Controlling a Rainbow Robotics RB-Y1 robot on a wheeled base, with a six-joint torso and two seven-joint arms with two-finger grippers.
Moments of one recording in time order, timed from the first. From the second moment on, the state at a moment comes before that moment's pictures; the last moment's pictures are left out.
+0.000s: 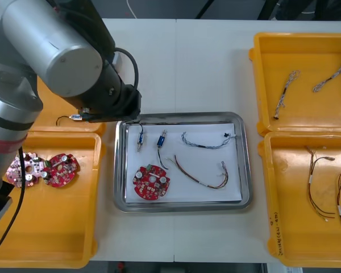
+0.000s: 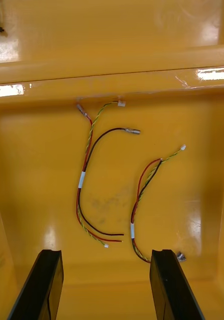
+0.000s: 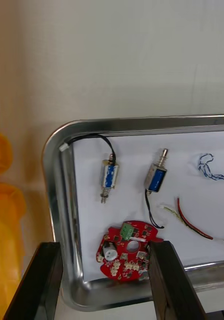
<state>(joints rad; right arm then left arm) -0.05 -0.70 -0.48 -2.24 -0.84 1.92 1.35 -0.77 0.51 -0.33 -1.96 0.70 1.91 -0.71</state>
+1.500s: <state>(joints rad) -0.05 -0.70 -0.48 -2.24 -0.85 1.92 1.35 -0.56 0.85 0.18 -1.94 0.90 1.91 -1.06</state>
